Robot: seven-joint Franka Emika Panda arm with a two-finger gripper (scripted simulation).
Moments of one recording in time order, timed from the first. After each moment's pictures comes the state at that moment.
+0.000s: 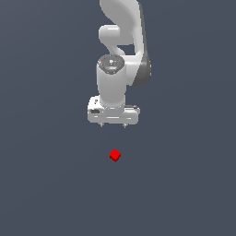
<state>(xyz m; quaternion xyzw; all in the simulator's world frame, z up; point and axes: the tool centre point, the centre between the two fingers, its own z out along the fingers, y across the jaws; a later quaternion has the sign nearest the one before) -0.003 -0.021 0.169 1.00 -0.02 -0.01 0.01</state>
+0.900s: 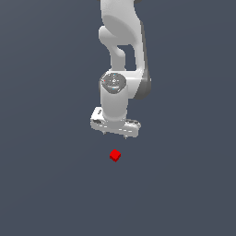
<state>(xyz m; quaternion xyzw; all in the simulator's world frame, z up) 0.018 -0.014 0.125 0.99 -0.11 0.00 0.01</state>
